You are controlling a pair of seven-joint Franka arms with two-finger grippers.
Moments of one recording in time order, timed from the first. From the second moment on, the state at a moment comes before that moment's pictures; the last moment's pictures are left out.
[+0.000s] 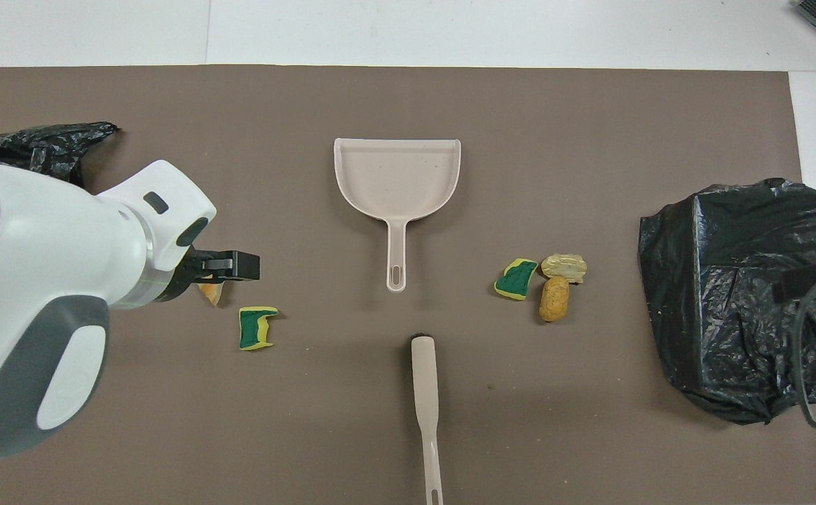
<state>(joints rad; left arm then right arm) -0.42 -0.11 0.02 -1.89 -0.04 1.84 -0.32 0.15 -0.13 -0.18 -1.60 -0.03 1.39 0.03</state>
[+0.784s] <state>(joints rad) -0.70 -0.07 0.01 -1.97 -0.02 1.87 -0.37 0.15 -0.13 -0.18 -1.61 -0.03 1.39 -0.01</state>
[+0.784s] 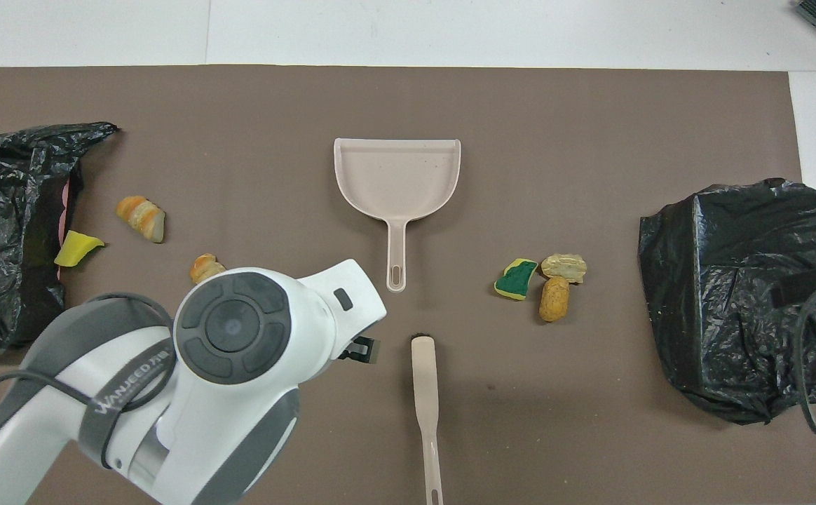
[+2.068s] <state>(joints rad) -1.09 0.00 0.00 -2.24 -0.10 2.23 -0.82 0.15 -0.14 -0.18 -1.63 -0.03 1.39 -0.01</state>
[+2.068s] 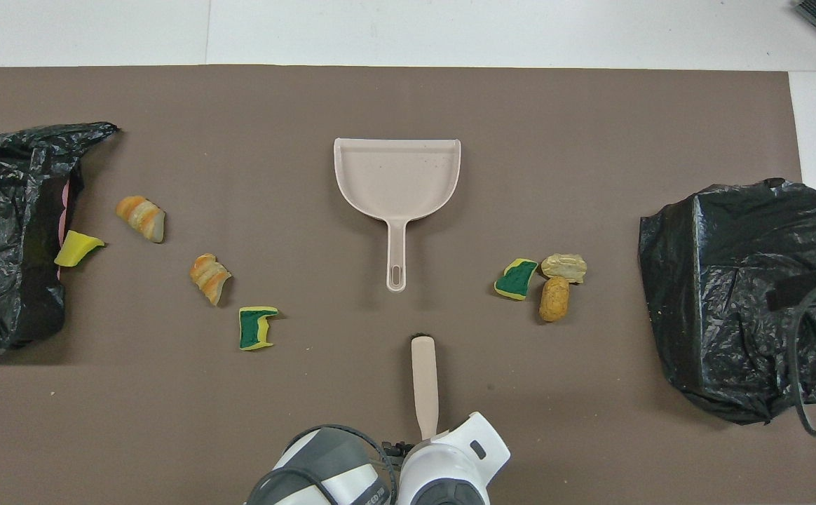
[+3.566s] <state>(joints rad) -1.05 0.02 0.03 -2.22 -0.12 2.10 -0.82 0.15 -0.14 -0.18 -1.63 -0.03 1.39 -0.01</state>
